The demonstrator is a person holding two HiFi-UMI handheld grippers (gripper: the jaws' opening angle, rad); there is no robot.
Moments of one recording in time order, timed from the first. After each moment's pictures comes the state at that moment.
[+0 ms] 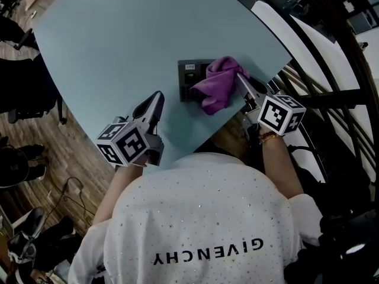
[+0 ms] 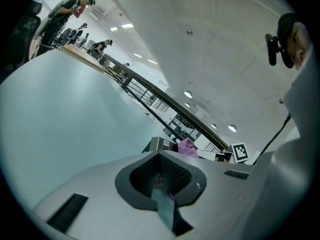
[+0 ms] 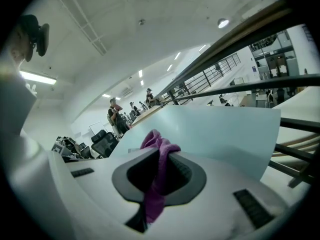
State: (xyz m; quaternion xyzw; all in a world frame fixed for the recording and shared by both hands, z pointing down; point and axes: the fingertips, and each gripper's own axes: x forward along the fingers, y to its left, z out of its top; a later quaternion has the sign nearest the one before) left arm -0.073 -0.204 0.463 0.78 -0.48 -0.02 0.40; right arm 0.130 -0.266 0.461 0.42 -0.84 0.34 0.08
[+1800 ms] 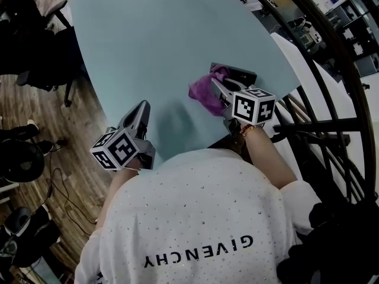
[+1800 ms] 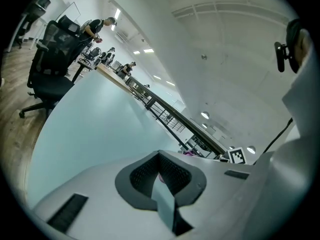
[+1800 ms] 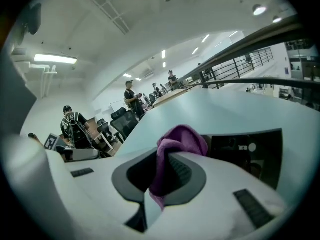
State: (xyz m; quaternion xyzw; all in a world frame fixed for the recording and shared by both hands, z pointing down) left arm -0.200 -0.119 0.461 0.70 -0.59 -0.11 0.39; right arm -0.027 -0.235 0.475 0.29 -0.89 0.30 0.17
